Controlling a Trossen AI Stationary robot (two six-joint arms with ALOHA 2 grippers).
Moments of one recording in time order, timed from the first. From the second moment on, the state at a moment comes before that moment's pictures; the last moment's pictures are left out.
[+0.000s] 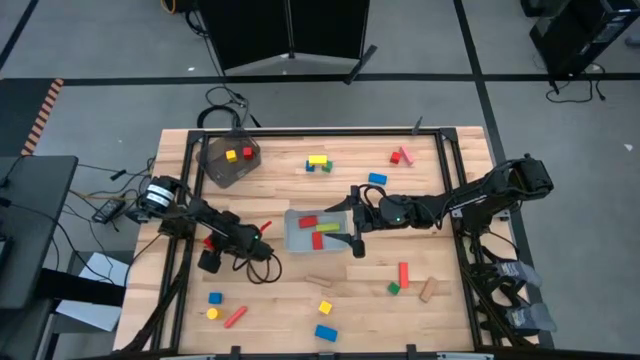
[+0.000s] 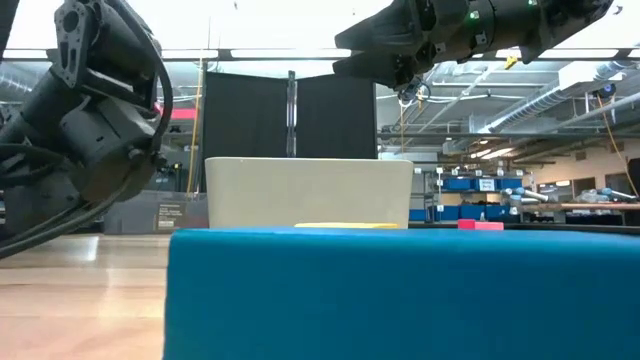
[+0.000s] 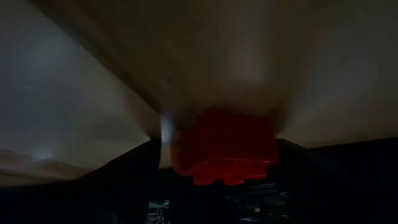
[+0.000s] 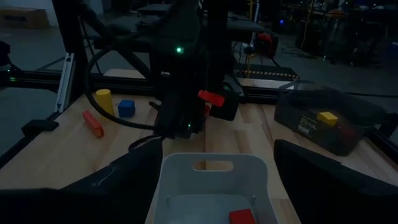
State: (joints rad) left arm -0.30 1.83 0.78 -1.21 0.04 0.04; right arm 0.14 1.48 0.71 0.59 0.14 -0.03
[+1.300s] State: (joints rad) left arm 0.08 1.27 0.96 -1.14 -0.35 -0.37; right arm 0.14 1.48 0.71 0.61 0.14 -0.06
